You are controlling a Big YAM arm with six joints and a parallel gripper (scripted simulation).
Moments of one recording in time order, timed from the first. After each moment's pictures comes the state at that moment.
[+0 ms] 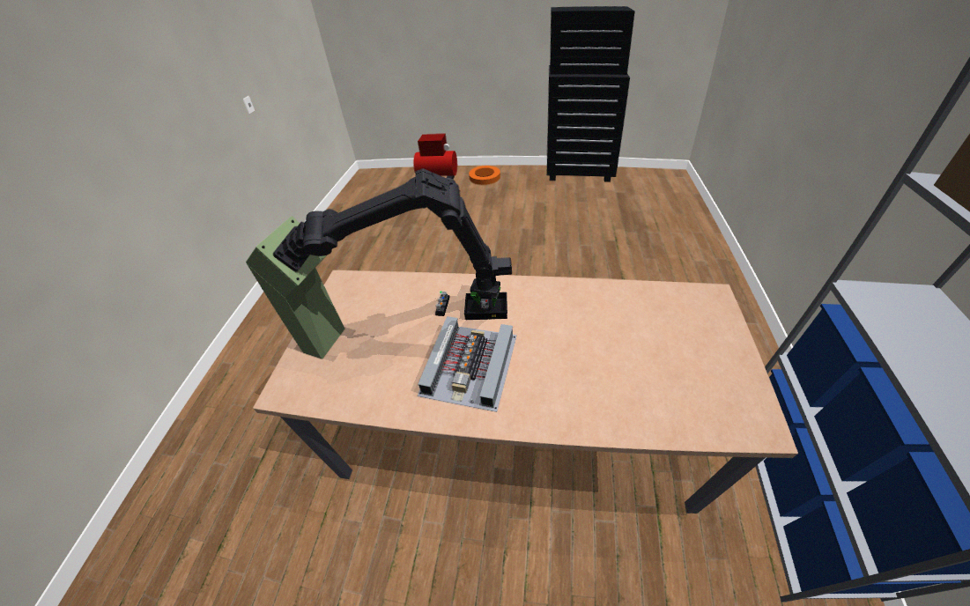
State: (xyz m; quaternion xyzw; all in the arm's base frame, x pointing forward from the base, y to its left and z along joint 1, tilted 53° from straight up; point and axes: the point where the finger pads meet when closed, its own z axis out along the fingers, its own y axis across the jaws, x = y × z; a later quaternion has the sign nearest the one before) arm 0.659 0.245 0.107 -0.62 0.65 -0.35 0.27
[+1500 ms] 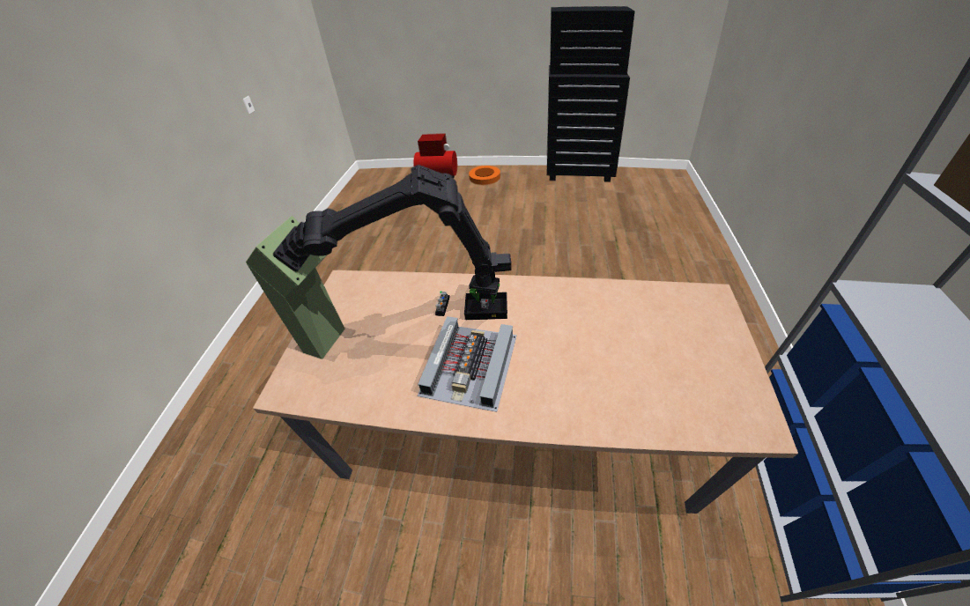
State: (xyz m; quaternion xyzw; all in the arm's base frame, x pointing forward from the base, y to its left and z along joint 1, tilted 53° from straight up) arm 0.644 0.246 0.116 -0.62 0.65 -0.35 0.27
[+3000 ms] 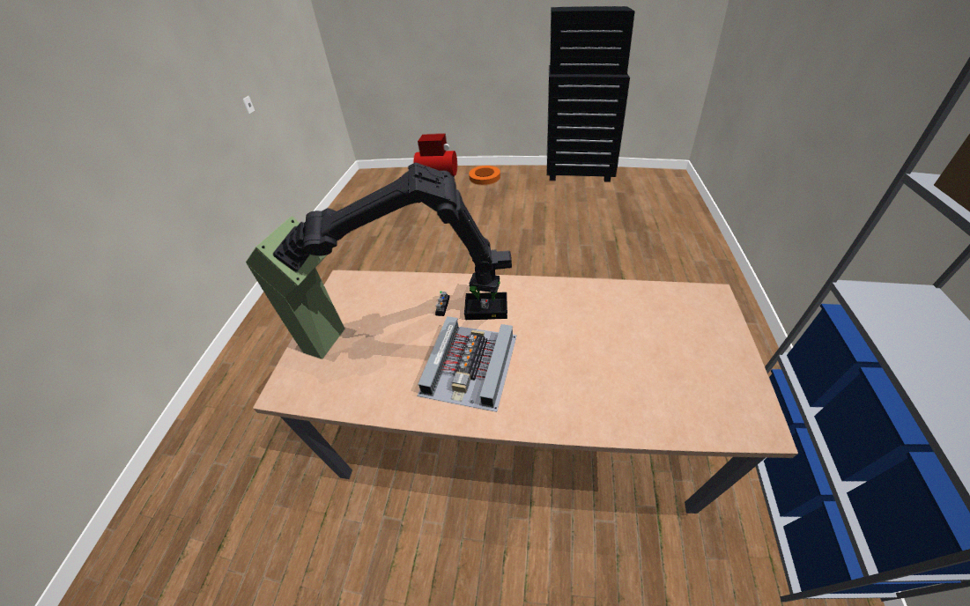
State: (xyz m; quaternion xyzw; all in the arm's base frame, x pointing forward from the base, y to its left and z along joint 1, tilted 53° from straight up) arm 0.636 0.247 0.124 -0.62 0.65 -0.35 0.27
